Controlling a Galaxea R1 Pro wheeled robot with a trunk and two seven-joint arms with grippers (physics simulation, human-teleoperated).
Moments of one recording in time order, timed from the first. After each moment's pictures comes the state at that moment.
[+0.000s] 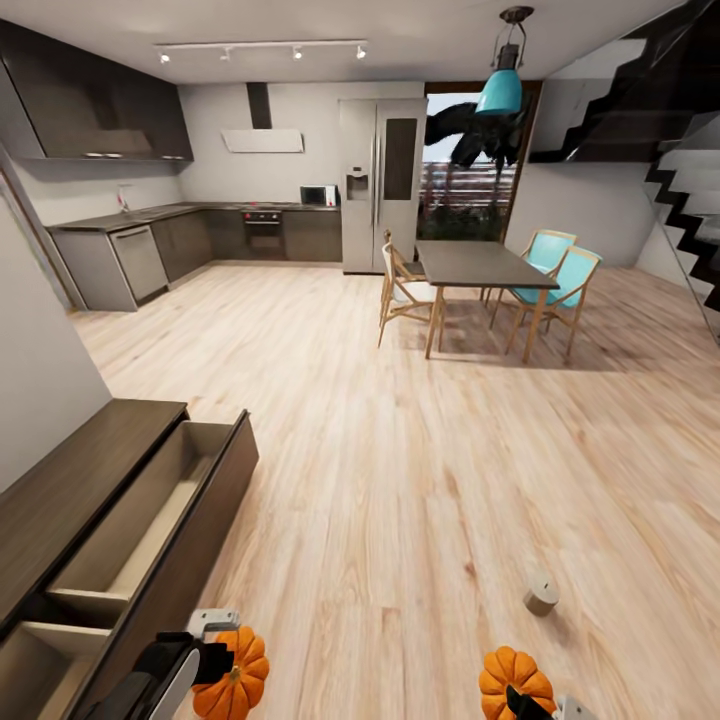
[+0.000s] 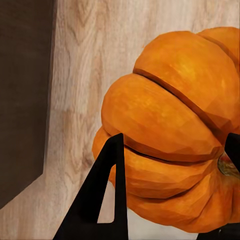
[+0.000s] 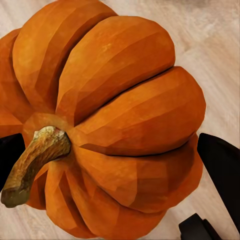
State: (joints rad) left arm -0.29 0.13 -0.18 -0.94 0.30 0.72 0.25; right arm -0.18 -0.07 -0.05 -0.59 -0.63 -0.01 -0.08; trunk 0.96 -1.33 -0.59
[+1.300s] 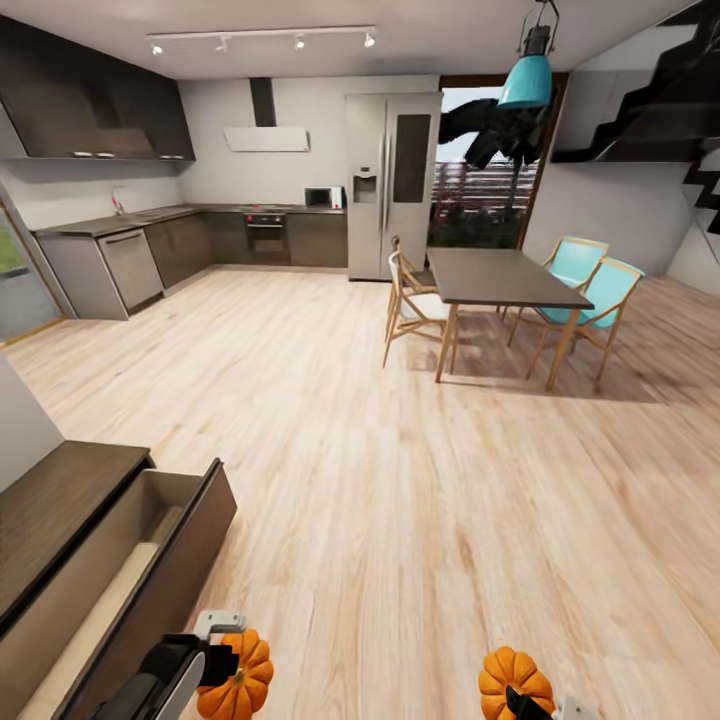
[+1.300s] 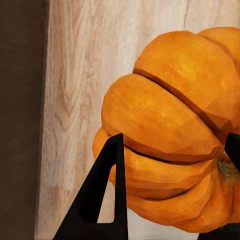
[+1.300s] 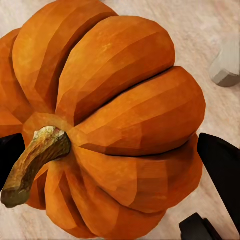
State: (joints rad) left arm -0.29 0.13 -0.23 -0.94 0.30 0.72 0.25; right arm -0.18 -0.07 -0.05 -0.59 -0.63 -0.01 -0.08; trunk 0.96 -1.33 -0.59
